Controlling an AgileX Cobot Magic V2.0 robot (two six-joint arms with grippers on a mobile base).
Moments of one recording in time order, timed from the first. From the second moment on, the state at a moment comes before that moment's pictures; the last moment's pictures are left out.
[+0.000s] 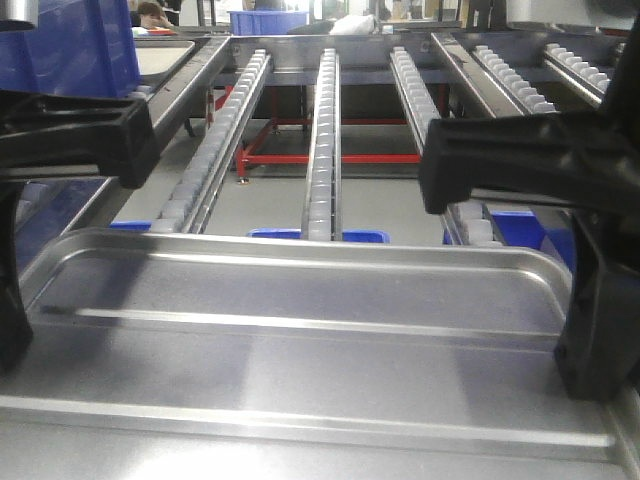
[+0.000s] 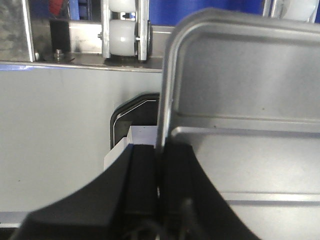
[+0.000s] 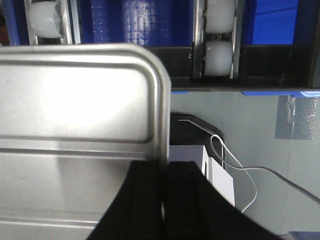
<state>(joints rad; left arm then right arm) -1.00 1.28 -0.92 0.16 1.09 -0.97 0.97 1.22 -0.82 -0.22 0.96 1.20</state>
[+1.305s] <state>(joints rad) -1.00 1.28 -0.92 0.16 1.09 -0.95 0.97 1.22 -0.82 -0.22 0.96 1.20</state>
